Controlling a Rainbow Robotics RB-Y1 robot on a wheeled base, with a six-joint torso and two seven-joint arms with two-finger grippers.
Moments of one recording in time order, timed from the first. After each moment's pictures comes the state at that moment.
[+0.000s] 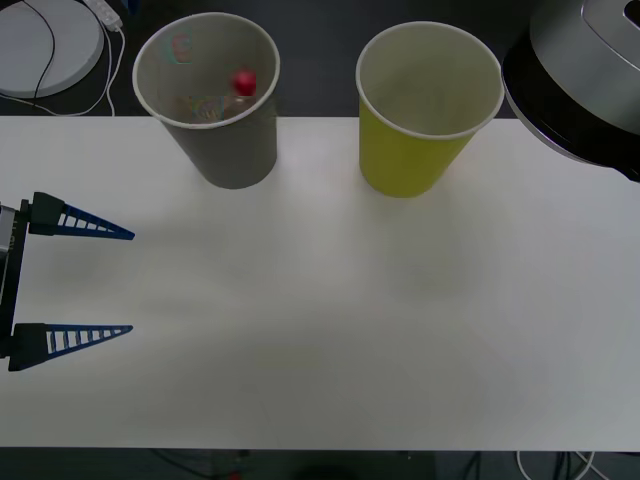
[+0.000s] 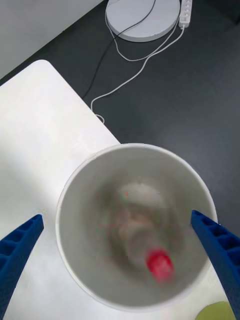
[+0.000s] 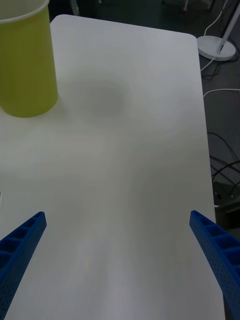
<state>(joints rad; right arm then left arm) -1.93 -0.24 0.99 -0.57 1.67 -1.06 -1.43 0.19 1.29 0.13 -1.96 -0.97 -1.08 0.06</state>
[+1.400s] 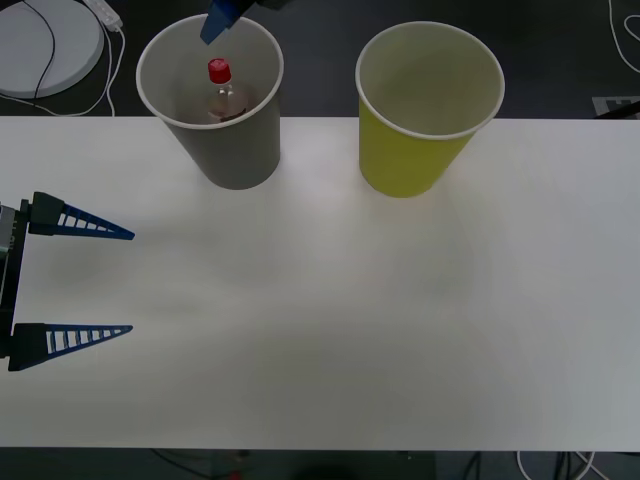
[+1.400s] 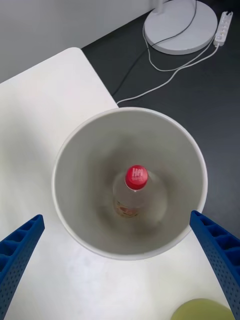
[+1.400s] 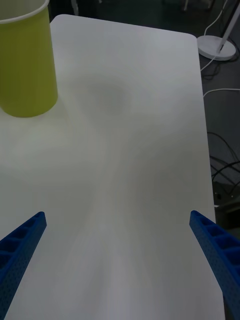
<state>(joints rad) -1.64 -0.61 0.90 -1.11 1.59 -1.05 -1.29 0.19 1.29 0.13 -1.96 -0.97 -1.08 0.06</state>
